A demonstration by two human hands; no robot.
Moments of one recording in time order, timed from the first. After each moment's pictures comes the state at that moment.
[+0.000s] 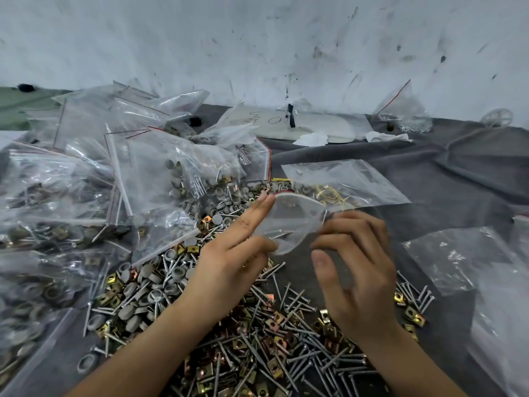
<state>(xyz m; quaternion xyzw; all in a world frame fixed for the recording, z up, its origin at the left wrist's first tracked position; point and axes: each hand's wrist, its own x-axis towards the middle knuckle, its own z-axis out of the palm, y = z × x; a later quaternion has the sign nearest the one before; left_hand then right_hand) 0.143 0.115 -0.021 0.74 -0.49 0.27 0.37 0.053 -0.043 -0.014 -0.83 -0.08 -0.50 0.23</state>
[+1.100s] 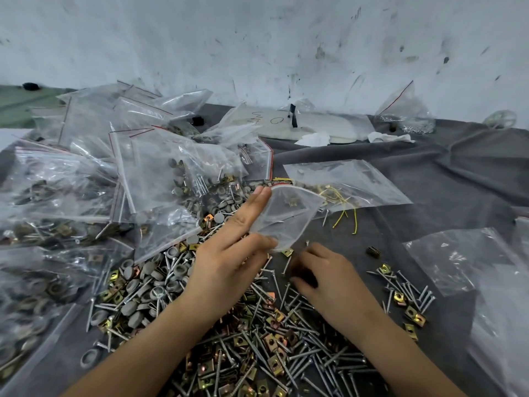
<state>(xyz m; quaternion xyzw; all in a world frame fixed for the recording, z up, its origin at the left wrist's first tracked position) 0.143 0.115 -0.022 0.73 -0.48 0.31 0.38 0.065 -0.048 -0.032 -0.97 -0.01 -0.11 0.21</state>
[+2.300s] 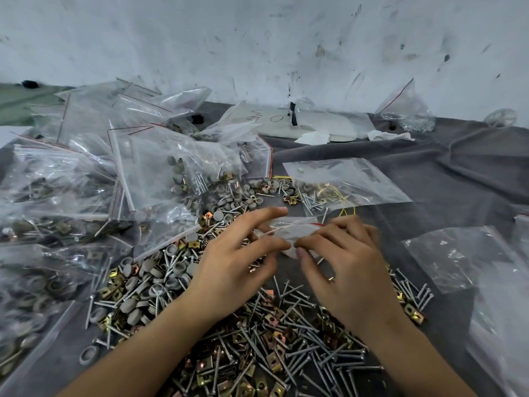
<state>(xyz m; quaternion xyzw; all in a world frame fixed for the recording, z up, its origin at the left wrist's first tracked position) 0.145 0.115 -0.028 0.71 -0.53 0.26 0.38 0.050 -0.045 -0.006 -0.93 -0.03 -0.36 0.11</state>
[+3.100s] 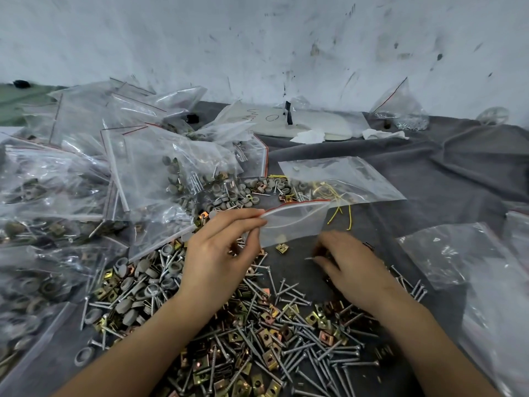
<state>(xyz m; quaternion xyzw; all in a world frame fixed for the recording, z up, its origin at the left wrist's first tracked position) 0.138 0.114 -0.021 0.75 -0.39 0.31 0.44 0.064 -0.085 -0.019 -0.99 0.03 -0.05 0.16</state>
